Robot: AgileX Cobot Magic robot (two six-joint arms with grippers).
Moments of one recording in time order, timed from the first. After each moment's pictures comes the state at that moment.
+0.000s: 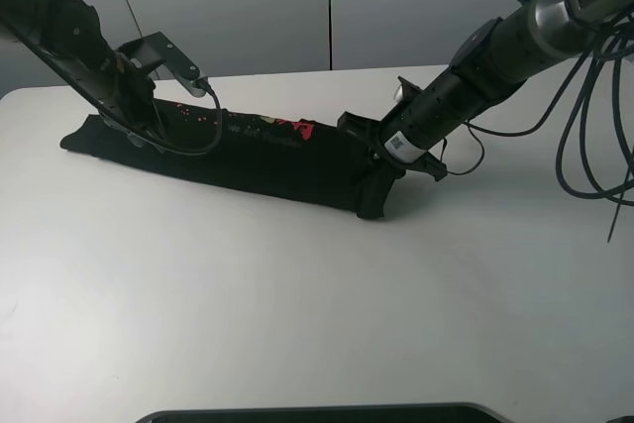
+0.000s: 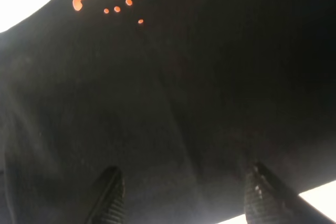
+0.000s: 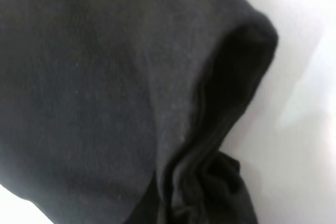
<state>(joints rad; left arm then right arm) -0.39 1.97 -1.19 0.28 0.47 0.32 0.35 2.18 -1.15 0.94 0.61 -0.33</state>
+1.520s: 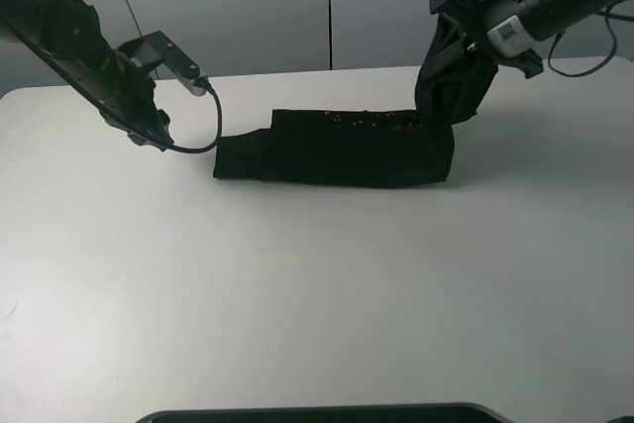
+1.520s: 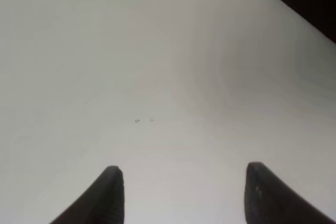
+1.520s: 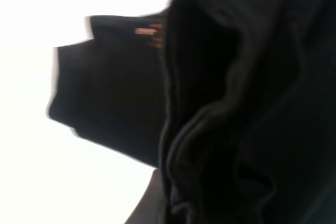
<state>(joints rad) -0.39 1.97 -1.19 0.28 0.46 0.31 0.14 1.77 -1.13 0.91 0.77 -0.49</state>
